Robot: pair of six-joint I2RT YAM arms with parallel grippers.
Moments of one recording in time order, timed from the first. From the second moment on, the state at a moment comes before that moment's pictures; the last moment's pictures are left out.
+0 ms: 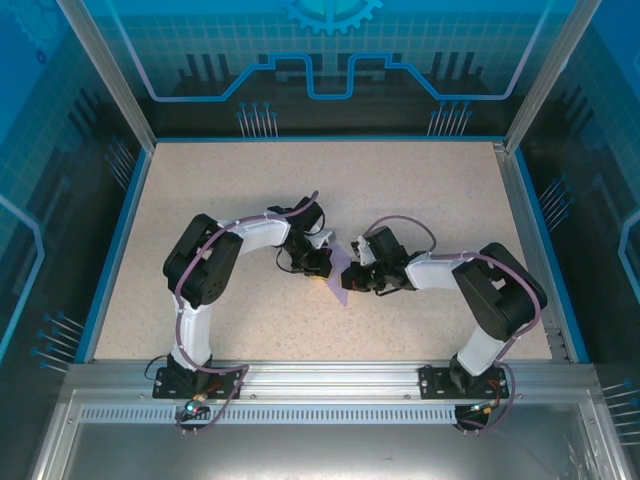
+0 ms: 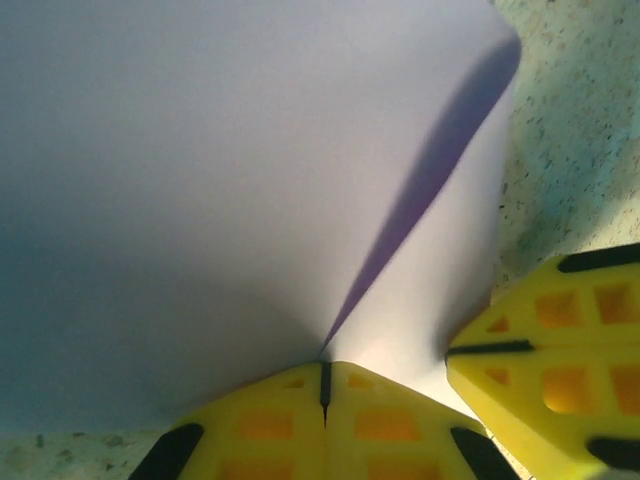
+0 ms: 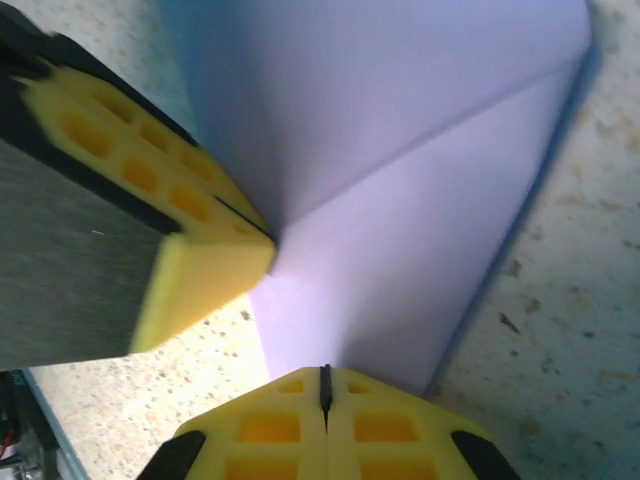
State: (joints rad) left arm -0.54 2.02 1.28 -0.66 0.54 -0.32; right arm 0.58 1.69 0.69 0.01 -0.48 0.61
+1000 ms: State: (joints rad) left arm -0.55 1.94 1.15 -0.49 0.49 -0.36; right arm 0.45 1.75 0.77 0.03 -0.51 0.59
